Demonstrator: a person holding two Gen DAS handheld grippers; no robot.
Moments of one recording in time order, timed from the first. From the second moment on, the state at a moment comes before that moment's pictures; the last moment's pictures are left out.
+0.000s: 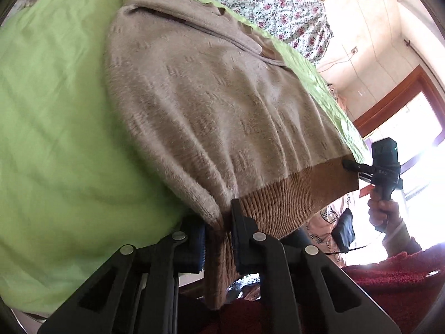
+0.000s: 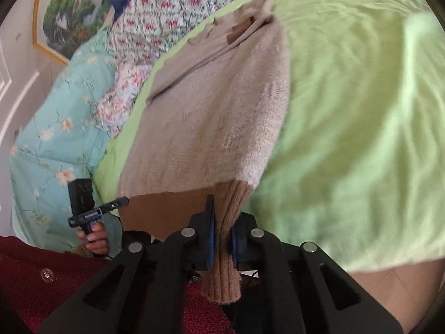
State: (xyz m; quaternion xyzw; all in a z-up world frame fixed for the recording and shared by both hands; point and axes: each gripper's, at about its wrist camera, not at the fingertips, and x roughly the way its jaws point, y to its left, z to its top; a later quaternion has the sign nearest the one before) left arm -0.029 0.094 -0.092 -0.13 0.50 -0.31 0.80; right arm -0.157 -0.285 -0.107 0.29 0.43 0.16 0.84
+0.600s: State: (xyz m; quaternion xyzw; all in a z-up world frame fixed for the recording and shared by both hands) left arm 0.012 0.126 0.020 -0.17 0.36 -0.28 0.88; right arm -0.082 -0.298 -0.009 0.32 0.28 0.21 0.88
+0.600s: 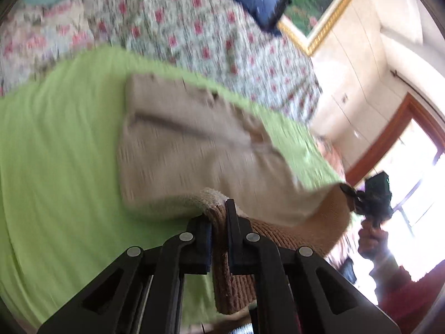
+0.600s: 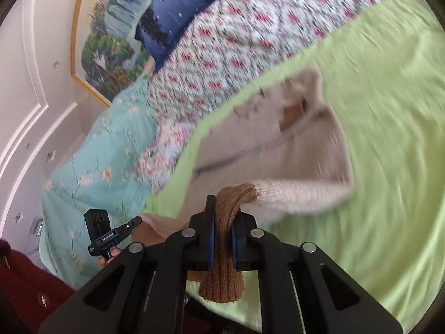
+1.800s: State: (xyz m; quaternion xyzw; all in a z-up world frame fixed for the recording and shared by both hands) left arm 0.294 0.061 -0.038 -0.16 0.41 -0.17 0.88; right arm 0.170 -0.327 -0.029 0.24 0.32 0.07 0.91
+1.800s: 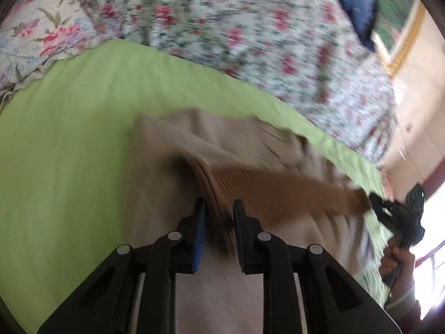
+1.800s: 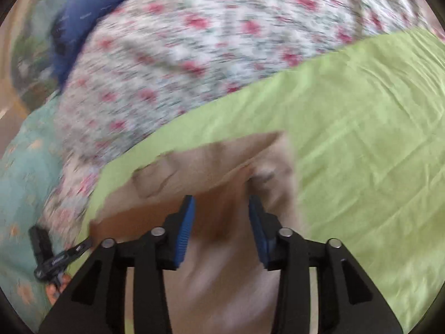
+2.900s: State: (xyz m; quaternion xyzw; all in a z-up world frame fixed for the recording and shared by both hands) left arm 0.188 0.079 -0.048 -0.19 0.43 -0.16 0.87; right arm 0.098 -0.268 -0.048 0.20 0.36 0.07 0.91
